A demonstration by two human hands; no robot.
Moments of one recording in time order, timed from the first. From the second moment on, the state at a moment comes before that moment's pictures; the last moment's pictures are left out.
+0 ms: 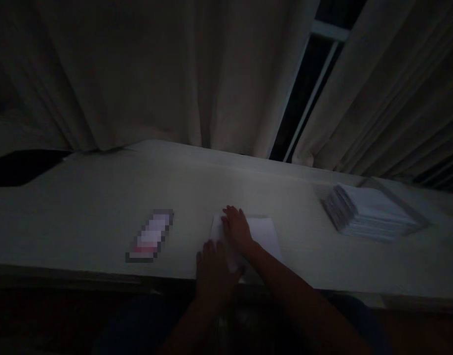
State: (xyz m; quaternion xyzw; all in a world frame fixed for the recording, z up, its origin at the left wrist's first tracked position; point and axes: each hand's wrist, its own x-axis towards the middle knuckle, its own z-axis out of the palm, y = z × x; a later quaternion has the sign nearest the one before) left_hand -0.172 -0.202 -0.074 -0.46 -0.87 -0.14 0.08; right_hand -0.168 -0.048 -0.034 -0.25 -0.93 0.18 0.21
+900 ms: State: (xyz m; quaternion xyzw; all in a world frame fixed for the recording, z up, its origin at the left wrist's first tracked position) left_hand -0.207 -0.133 -0.073 -0.50 -0.86 -0.08 0.07; right_hand -0.041 0.133 -0.046 -0.34 -0.69 0.63 -0.06
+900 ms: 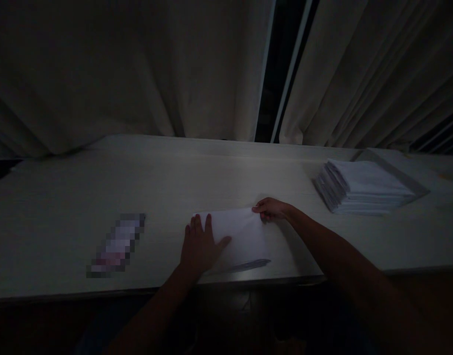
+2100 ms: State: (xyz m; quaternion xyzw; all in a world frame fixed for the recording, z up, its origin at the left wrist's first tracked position) left_hand -0.209 -0.133 -0.073 -0.53 -0.84 -0.09 0.11; right_hand -0.045 0.082 -0.037 -0.47 -0.76 0.43 0.11
